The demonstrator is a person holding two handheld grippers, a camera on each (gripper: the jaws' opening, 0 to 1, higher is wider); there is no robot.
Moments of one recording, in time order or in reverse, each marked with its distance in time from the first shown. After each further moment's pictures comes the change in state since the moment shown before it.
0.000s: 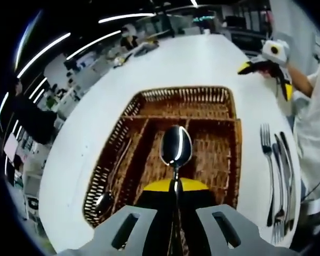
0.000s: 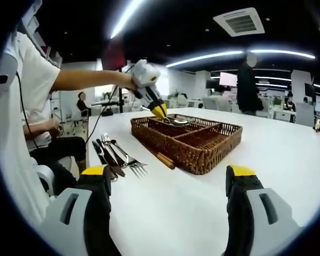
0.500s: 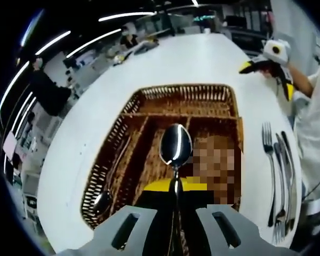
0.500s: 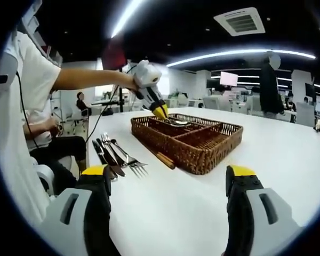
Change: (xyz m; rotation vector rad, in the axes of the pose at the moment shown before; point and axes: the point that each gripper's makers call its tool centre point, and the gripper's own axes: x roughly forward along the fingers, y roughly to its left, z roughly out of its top) left arm 0.003 -0.009 0.000 0.001 0.010 -0.005; right arm 0.002 -0.006 0.000 -0.002 0.004 0.003
